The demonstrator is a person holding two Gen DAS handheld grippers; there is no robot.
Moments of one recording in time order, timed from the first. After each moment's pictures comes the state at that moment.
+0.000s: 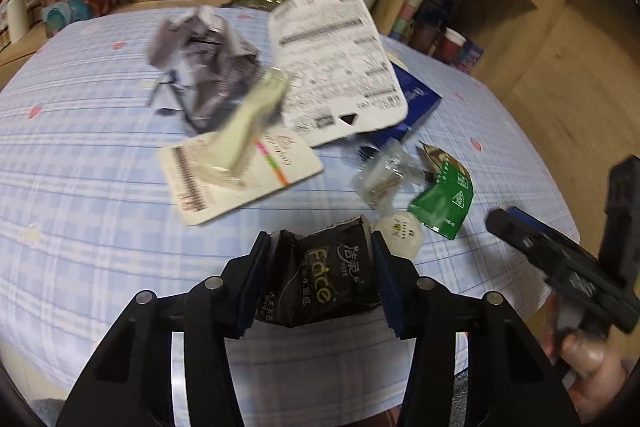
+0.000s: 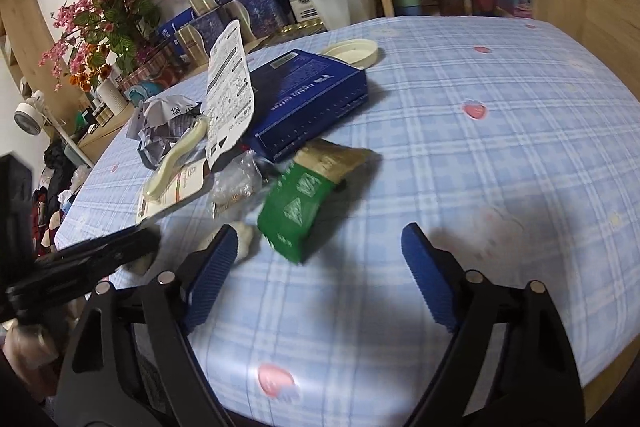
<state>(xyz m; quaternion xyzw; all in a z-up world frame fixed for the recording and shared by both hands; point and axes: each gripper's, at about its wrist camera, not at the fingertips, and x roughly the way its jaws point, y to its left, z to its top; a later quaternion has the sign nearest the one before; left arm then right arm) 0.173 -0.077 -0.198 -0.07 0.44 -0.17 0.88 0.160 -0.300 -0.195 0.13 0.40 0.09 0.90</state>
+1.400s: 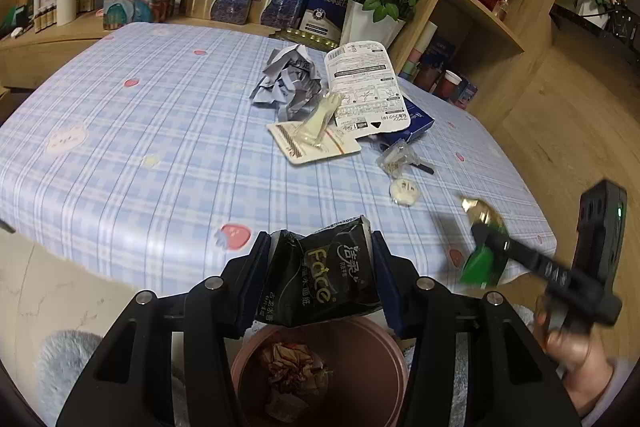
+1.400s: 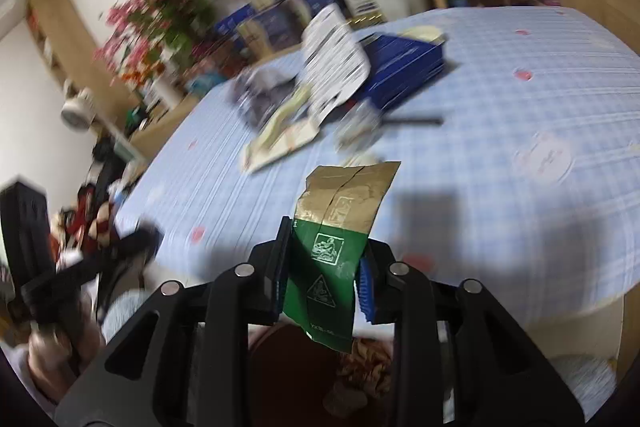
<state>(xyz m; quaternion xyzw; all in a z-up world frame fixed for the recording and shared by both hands) 0.056 0.010 -0.165 -0.11 0.39 -0.14 0.90 0.062 -0.237 -0.176 0.16 0.39 0.17 0.89</state>
